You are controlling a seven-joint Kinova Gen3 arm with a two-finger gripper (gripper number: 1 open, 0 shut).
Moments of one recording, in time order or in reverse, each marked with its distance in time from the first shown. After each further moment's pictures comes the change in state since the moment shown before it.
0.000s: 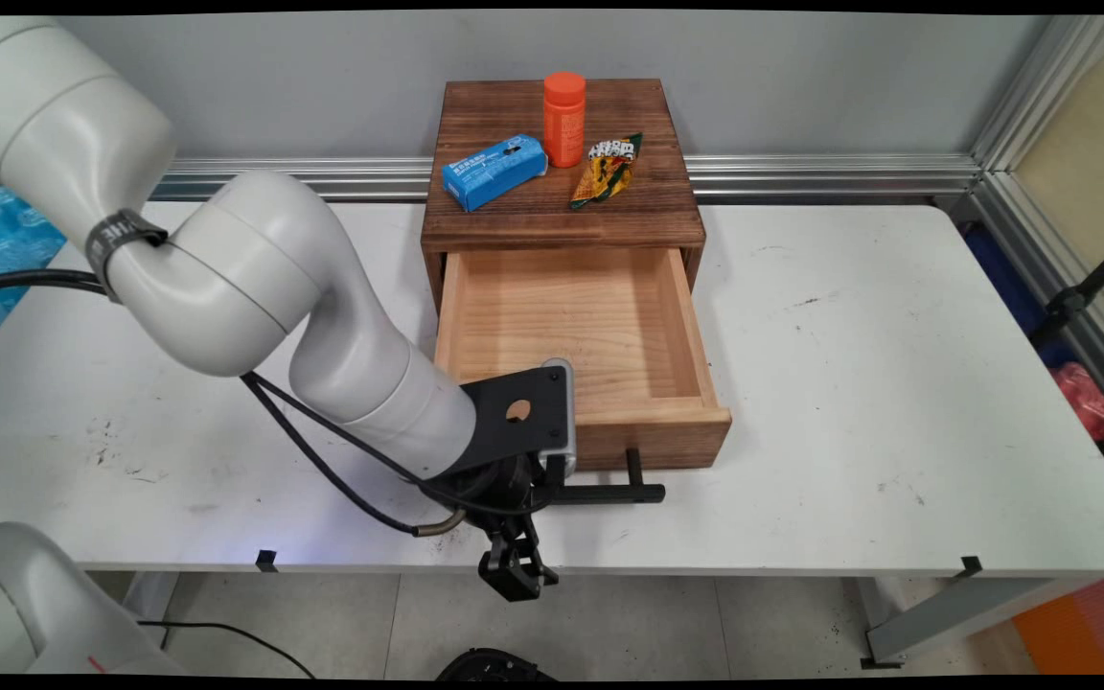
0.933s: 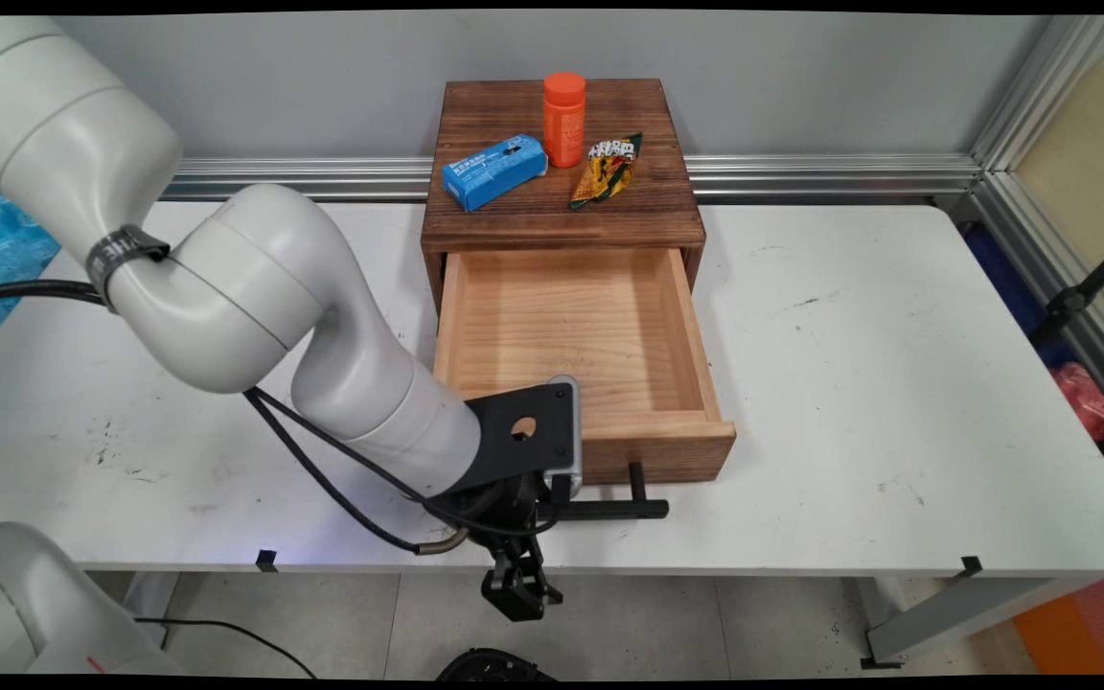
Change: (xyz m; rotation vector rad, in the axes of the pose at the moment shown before) arm 0.003 0.012 0.003 -0.020 0.004 0.009
